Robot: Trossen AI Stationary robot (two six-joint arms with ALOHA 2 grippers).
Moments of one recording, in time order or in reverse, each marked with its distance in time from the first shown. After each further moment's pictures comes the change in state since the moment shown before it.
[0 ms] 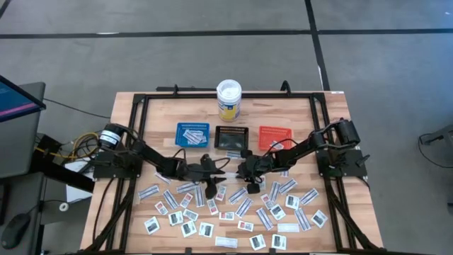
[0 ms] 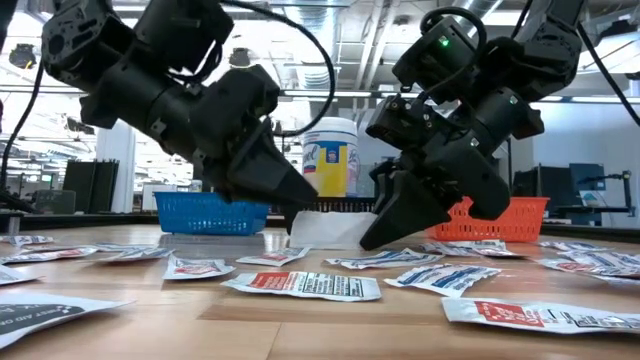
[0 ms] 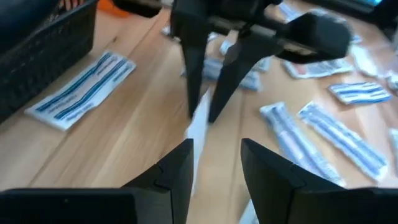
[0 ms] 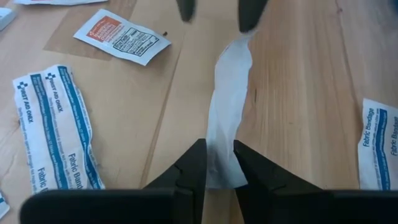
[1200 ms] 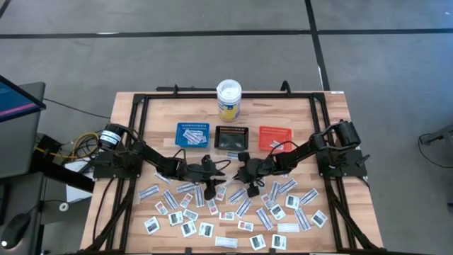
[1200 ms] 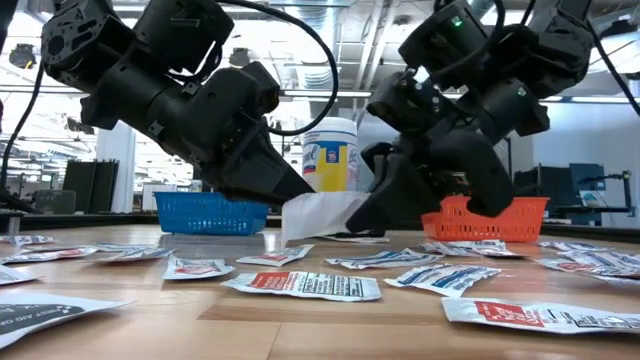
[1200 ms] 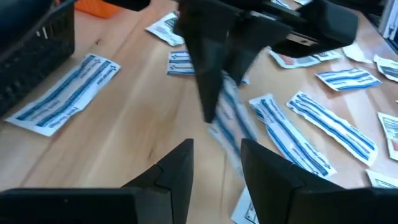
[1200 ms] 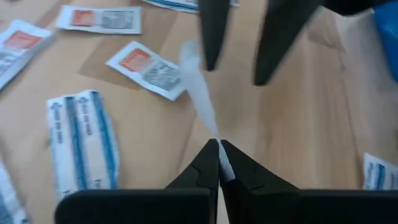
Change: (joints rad) left arm -0.002 0.002 0.000 0.010 0.042 0.059; right arm 0.041 0.000 -0.001 0.098 0.031 -0.087
